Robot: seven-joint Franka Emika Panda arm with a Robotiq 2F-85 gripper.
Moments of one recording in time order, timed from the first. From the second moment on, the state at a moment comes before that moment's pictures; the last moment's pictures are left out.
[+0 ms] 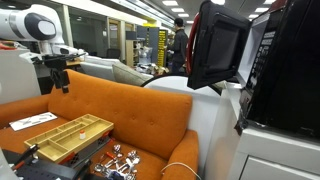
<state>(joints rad) 0.04 -0.39 0.32 -2.71 0.12 2.33 0.64</state>
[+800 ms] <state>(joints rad) 0.02 -0.18 0.30 -2.74 -0.02 2.40 0.75</state>
